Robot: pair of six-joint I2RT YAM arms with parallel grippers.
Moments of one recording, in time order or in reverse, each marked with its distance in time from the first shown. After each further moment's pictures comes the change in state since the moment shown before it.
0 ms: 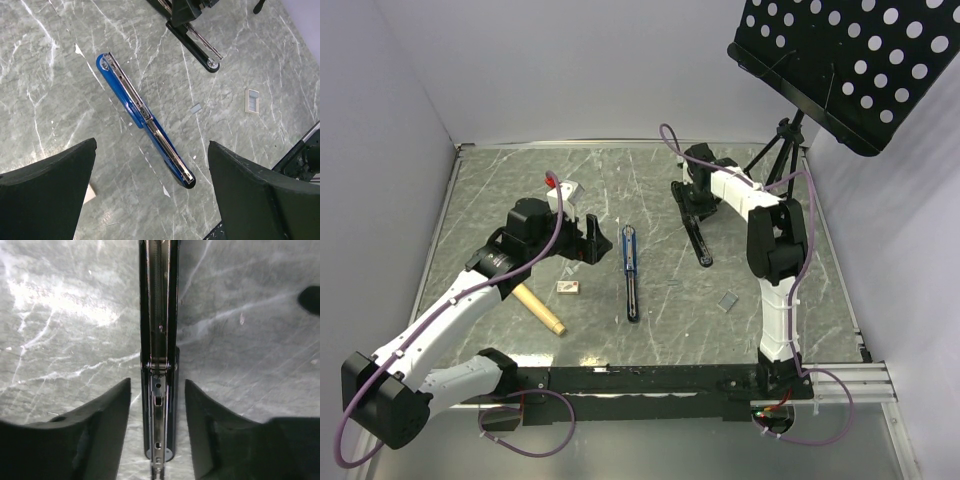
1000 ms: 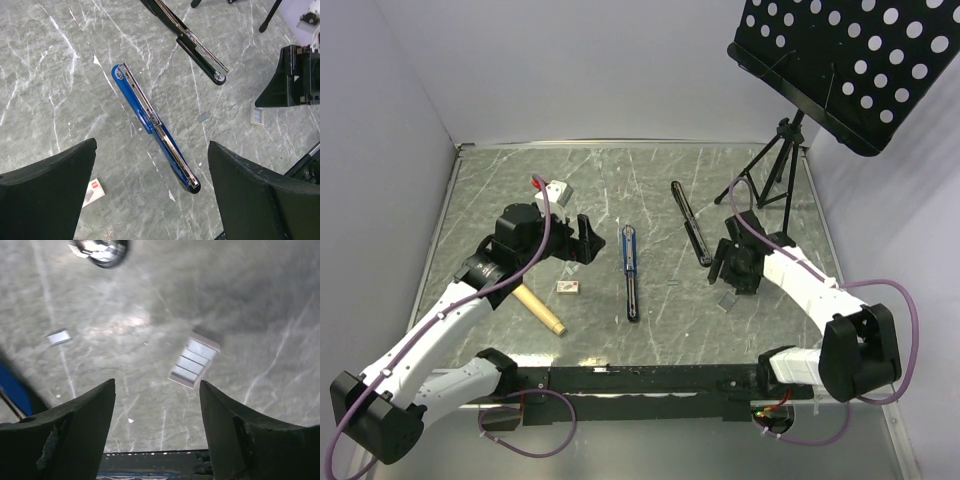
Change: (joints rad) left arm 0.000 -0.088 -0.018 -0.013 -0.074 -0.004; right arm 0.000 -0.876 -0.898 -0.005 0.063 0.620
